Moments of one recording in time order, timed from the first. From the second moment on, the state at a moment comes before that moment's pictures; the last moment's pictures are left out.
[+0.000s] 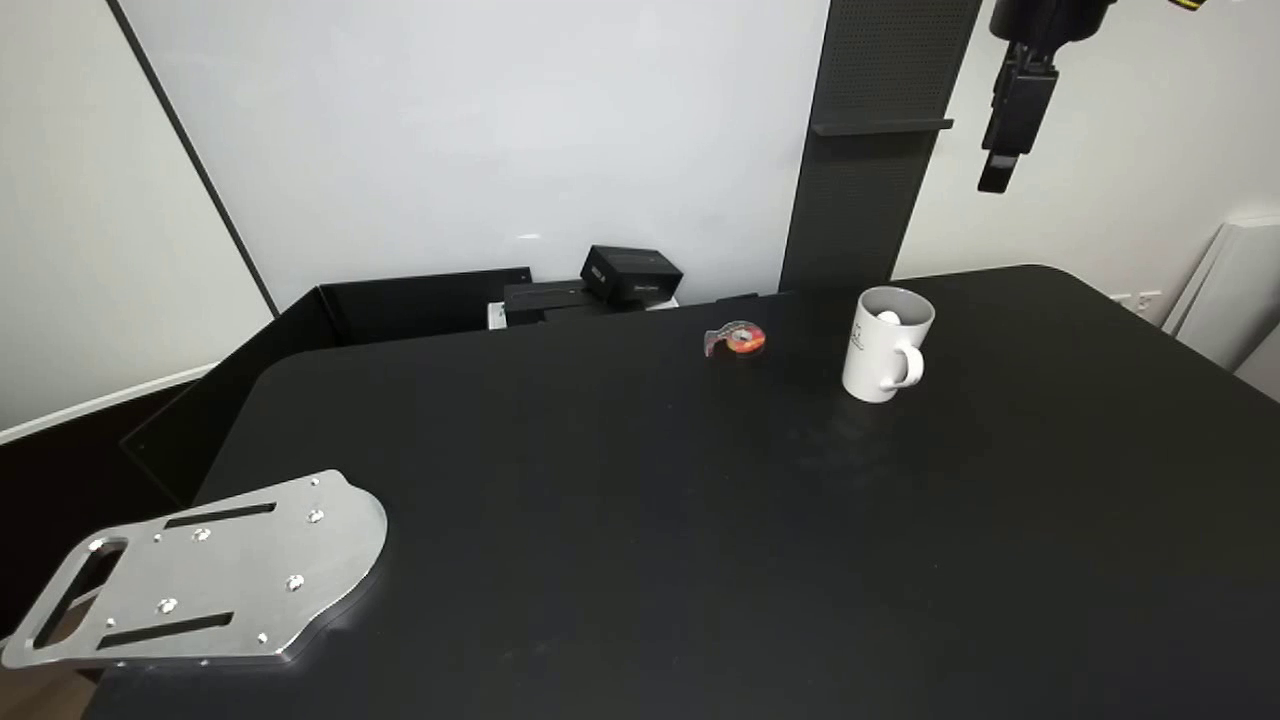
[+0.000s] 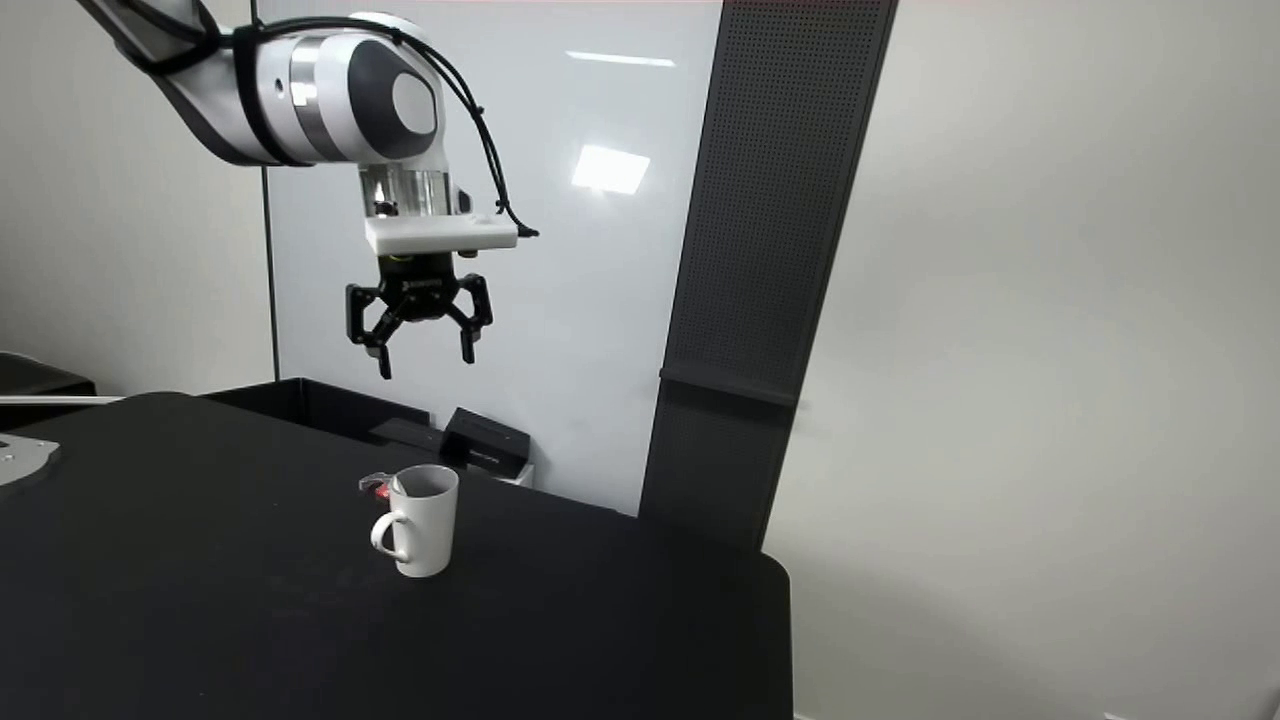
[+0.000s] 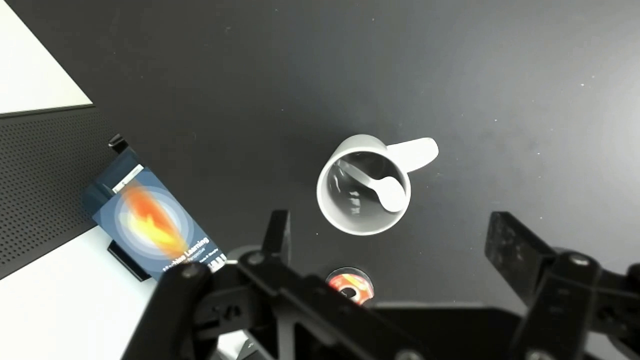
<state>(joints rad) -0.01 0.44 0.07 -1.70 -0.18 2.19 -0.71</state>
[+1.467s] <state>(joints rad) 0.01 0.50 0.08 -1.70 -0.21 2.20 -0.73</state>
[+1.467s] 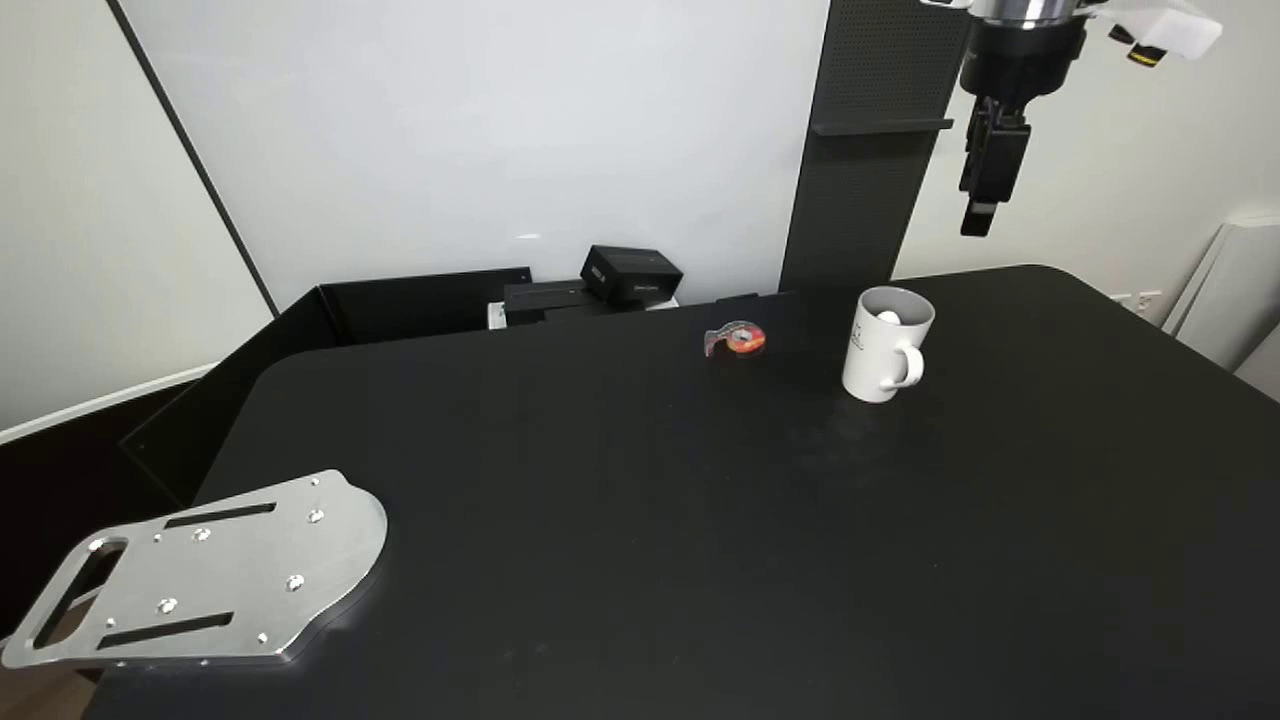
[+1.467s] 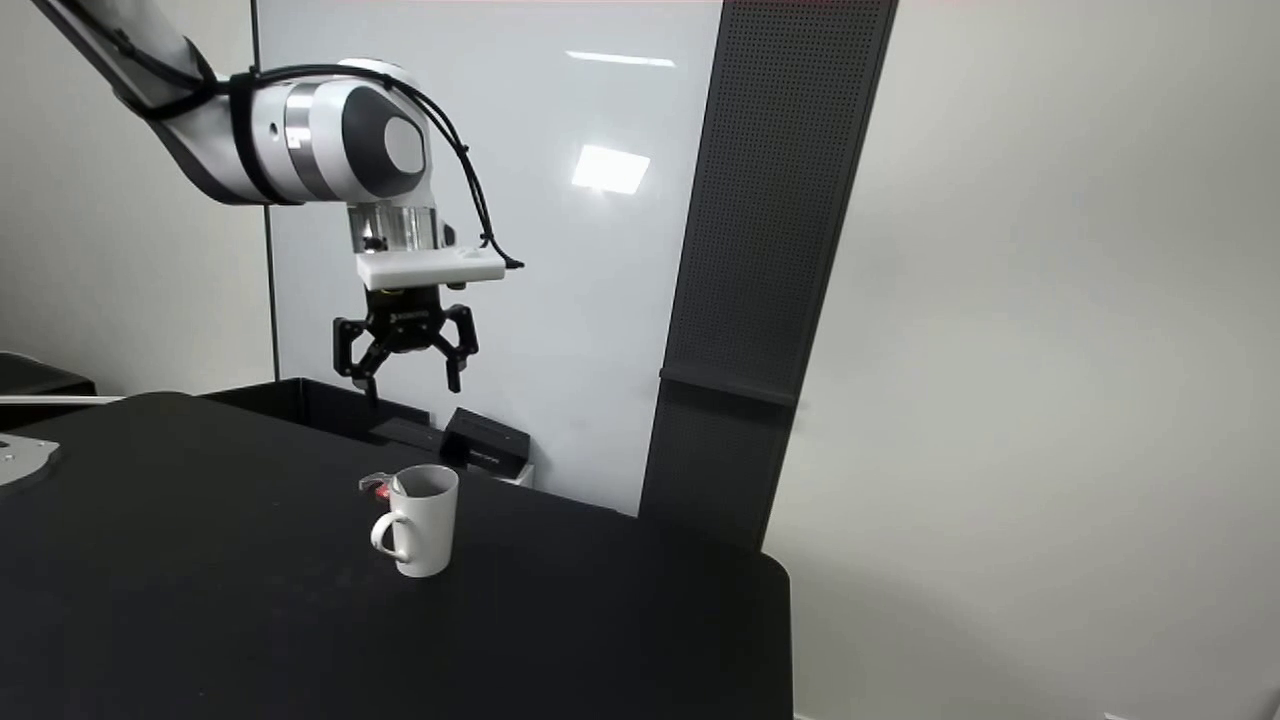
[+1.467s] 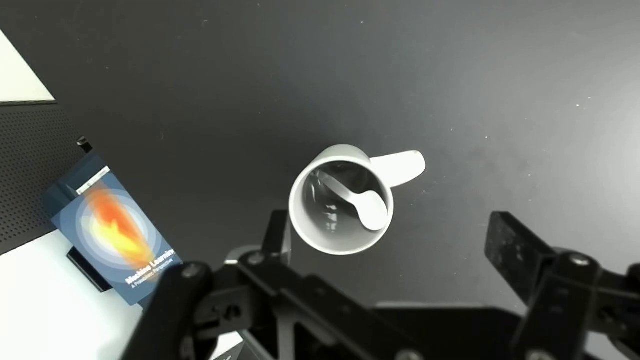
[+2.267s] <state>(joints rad) 0.02 0.58 0.10 -1.70 -0.21 2.30 -0.73</state>
